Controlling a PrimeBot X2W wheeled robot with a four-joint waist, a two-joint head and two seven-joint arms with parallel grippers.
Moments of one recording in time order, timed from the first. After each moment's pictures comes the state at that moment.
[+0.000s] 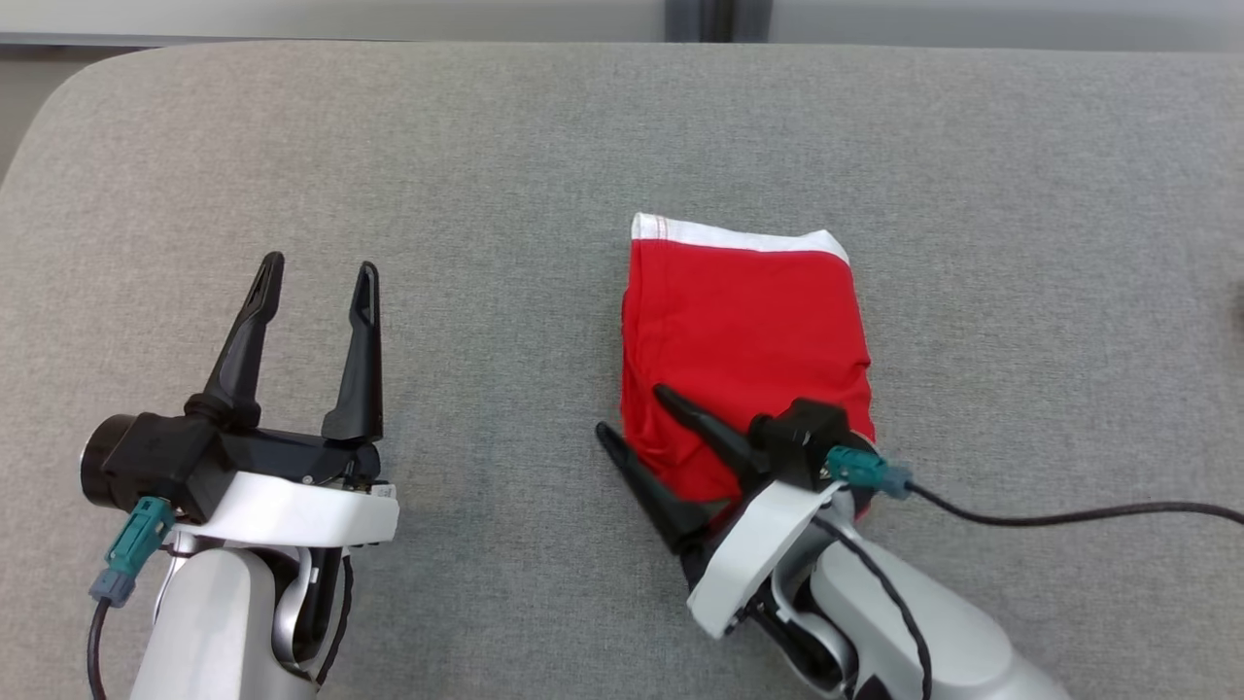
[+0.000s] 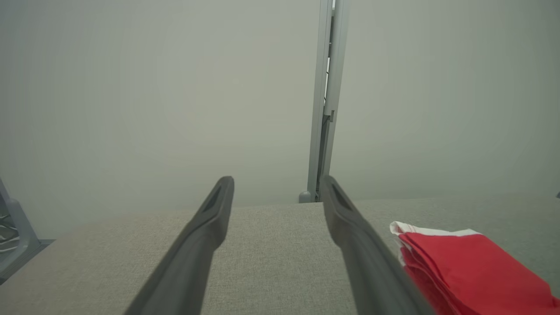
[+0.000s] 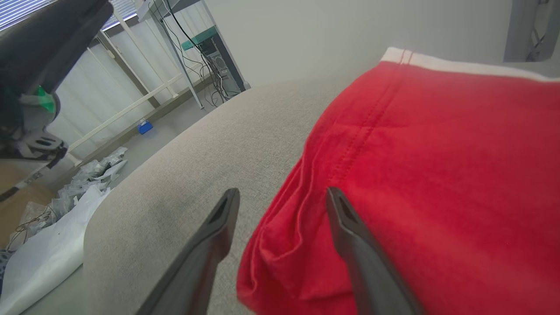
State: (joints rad) left arm -0.25 0.07 -0.04 0.08 -0.19 -0.12 -0.26; right arm -0.60 -0.05 0.84 0.59 0.65 0.13 -0.26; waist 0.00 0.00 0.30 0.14
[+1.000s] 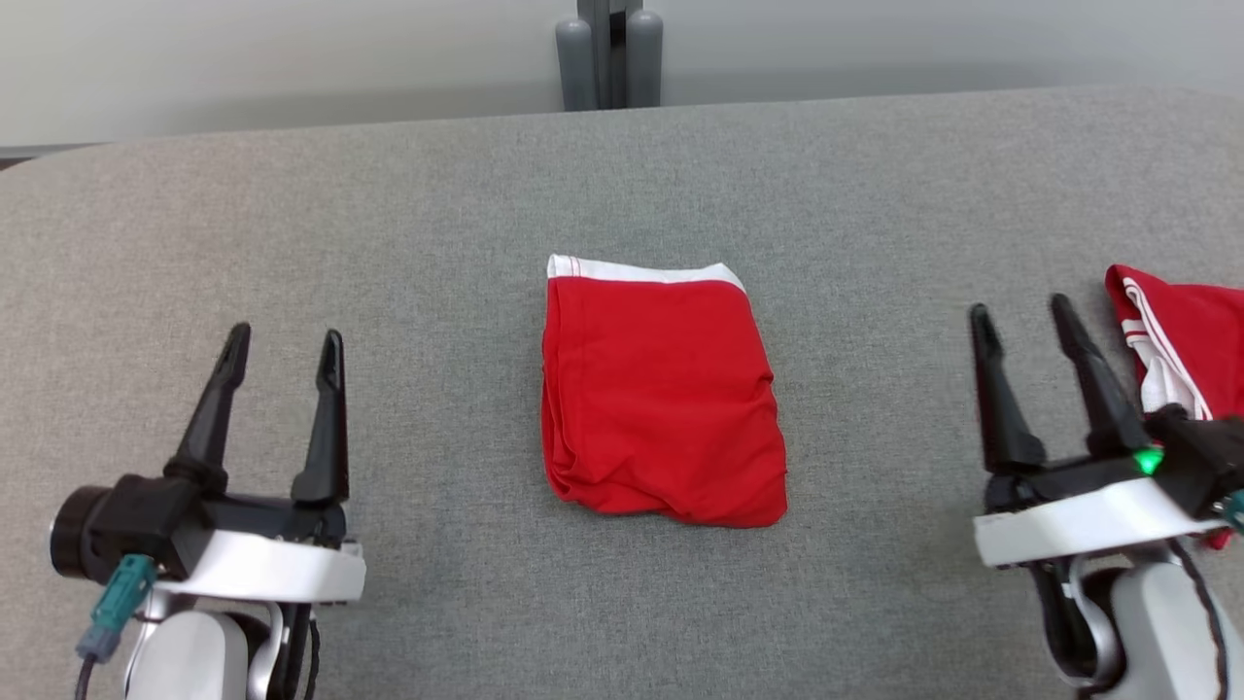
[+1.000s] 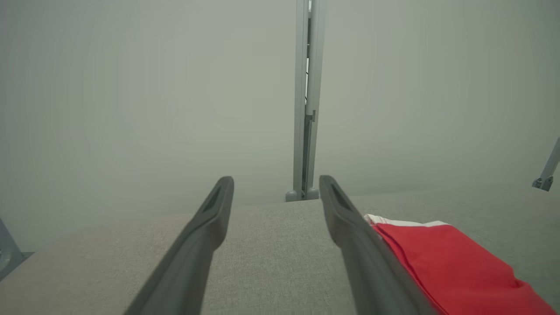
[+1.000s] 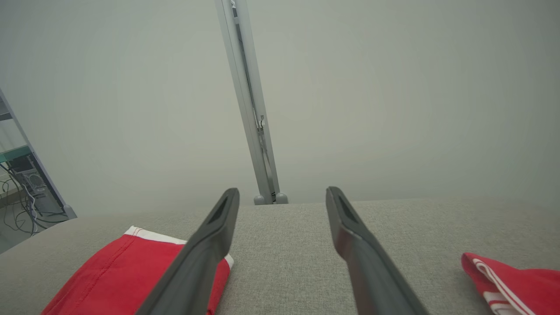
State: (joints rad) left arm -0.16 0.09 0.02 0.08 -0.15 -0.12 -0.26; right arm -0.23 -0.08 0.08 0.13 0.27 0.13 -0.24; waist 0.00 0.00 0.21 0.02
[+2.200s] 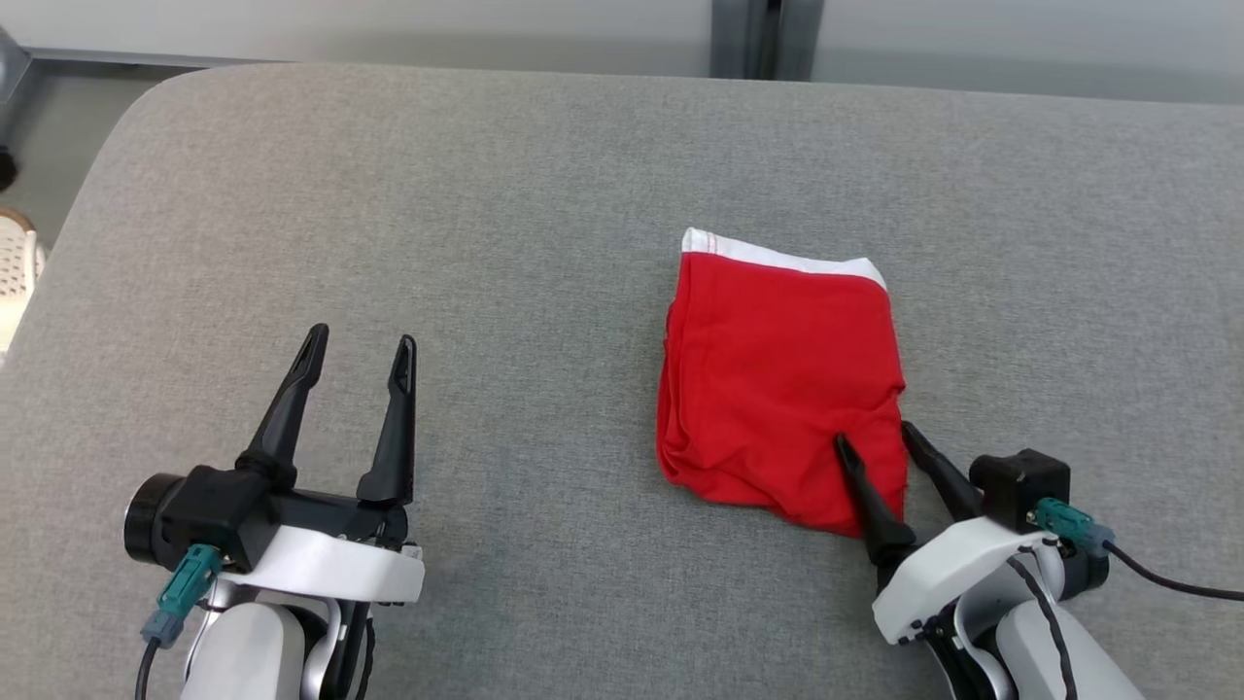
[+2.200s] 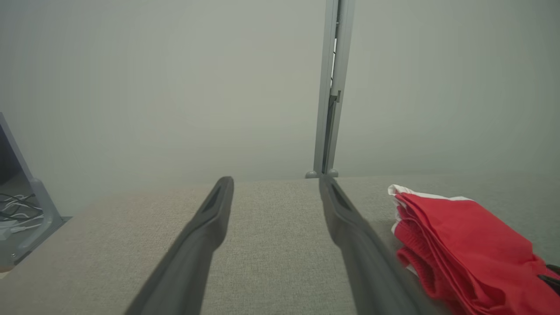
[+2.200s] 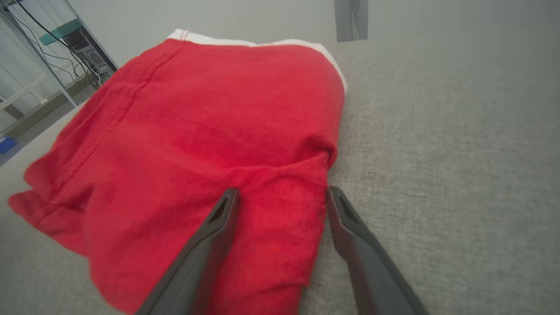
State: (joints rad) left arm -0.17 0.06 -0.07 0.10 -0.16 -0.11 -0.26; right arm -0.30 -0.08 0.28 0.49 0.33 0.13 -0.15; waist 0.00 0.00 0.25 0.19
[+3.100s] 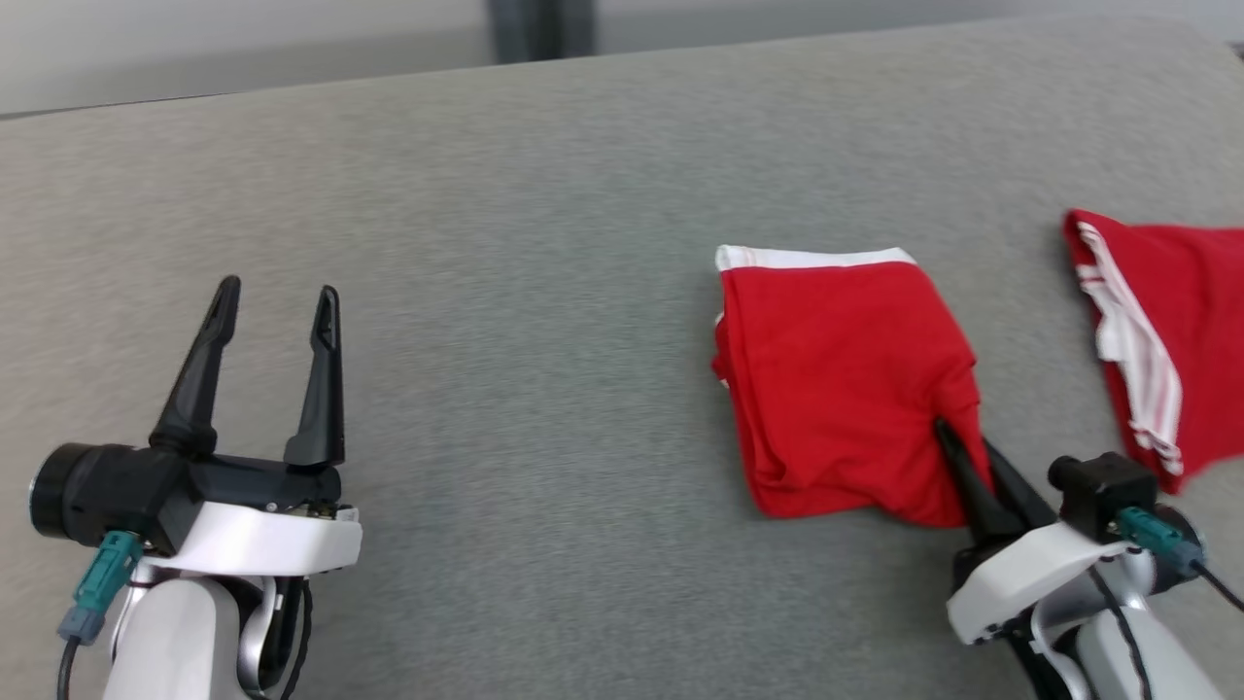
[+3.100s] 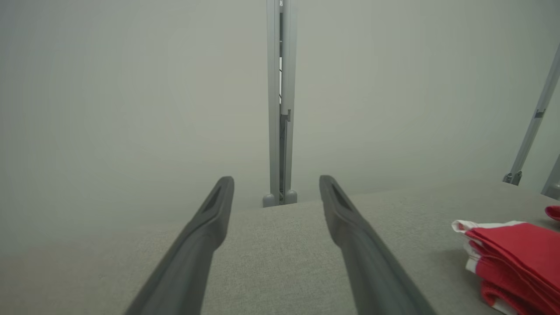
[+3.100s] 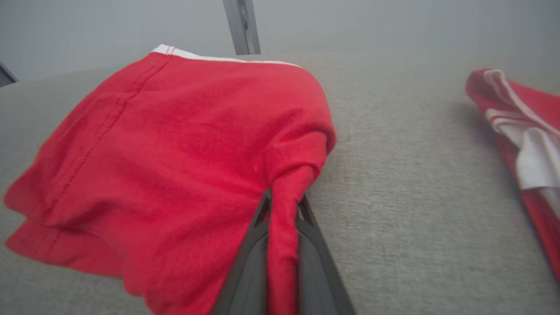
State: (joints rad) left arm -0.18 0.09 0.00 0.03 -0.15 -0.11 -0.26; right arm -0.23 -0.16 0.23 0.37 0.29 0.13 -0.16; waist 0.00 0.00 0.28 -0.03
